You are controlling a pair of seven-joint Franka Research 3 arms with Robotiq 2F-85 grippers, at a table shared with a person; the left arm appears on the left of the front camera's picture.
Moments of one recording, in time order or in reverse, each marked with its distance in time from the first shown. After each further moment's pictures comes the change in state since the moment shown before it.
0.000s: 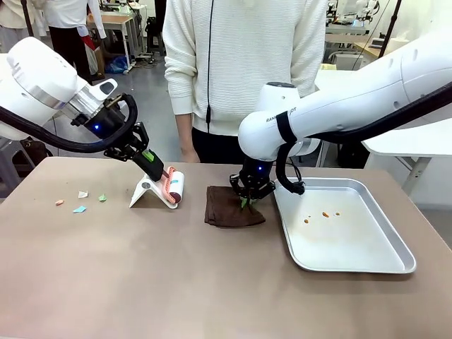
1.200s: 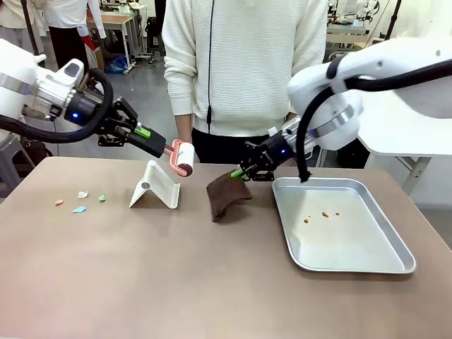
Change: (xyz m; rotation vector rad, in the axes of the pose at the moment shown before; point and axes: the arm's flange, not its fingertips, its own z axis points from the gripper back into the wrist) left arm -0.039 0.004 0.060 -0.384 -0.018 0.027; right arm 0.012 -0.072 0.052 0.826 0.153 -0.133
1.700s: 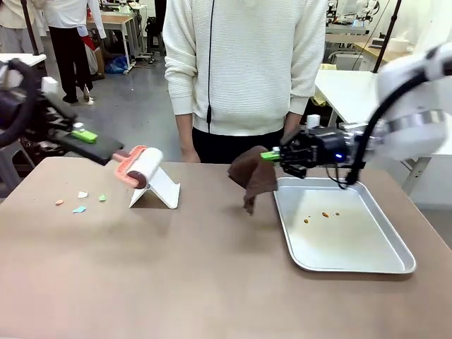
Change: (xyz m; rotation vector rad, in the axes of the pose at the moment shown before) left arm -0.106 0.024 0.101 -0.166 0.167 0.018; right arm -0.103 -0.056 0.104 0.418 0.044 0.225
